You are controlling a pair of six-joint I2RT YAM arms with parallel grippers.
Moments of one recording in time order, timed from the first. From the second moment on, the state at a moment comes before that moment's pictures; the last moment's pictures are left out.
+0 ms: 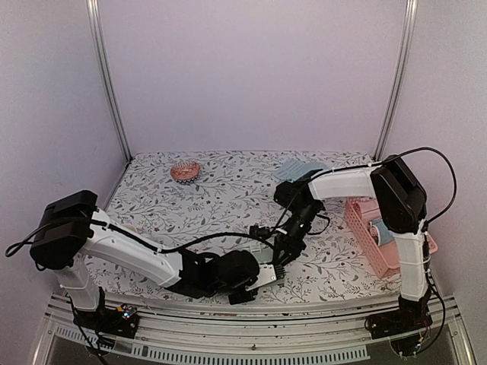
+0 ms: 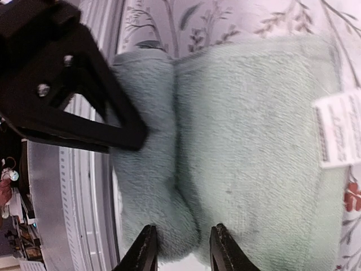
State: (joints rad) left arm -1.35 1.81 0.91 0.03 -0.33 0.21; right arm 0.74 2.16 1.52 -1.07 -0.78 -0.78
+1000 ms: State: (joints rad) left arm -1.04 1.96 1.14 -0.13 0.39 -0.04; right arm 0.53 1.60 1.34 -0.89 -0.75 -0.68
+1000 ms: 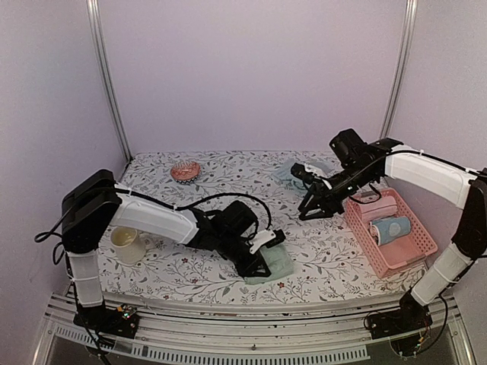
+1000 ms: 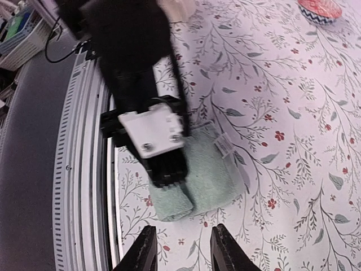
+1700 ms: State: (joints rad) left arm -0.92 2.10 1.24 -0.16 0.78 -0.18; right arm 0.98 1.65 1.03 -0.55 -0.25 -0.74
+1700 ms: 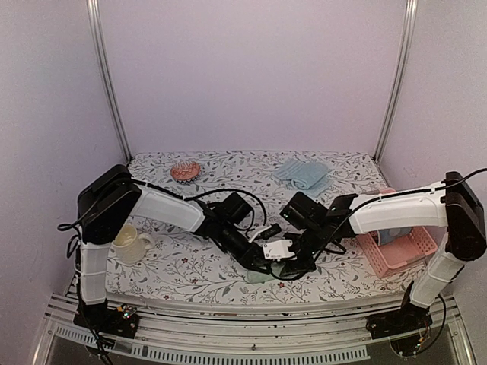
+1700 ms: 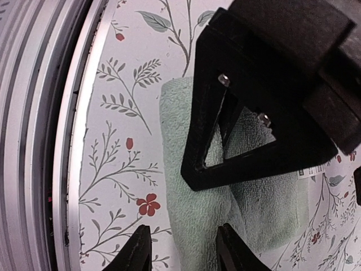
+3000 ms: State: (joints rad) left arm -1.30 1.74 0.89 0.11 -0.19 0.17; right arm 0.71 2.19 1.48 -0.99 -0.84 -0.86
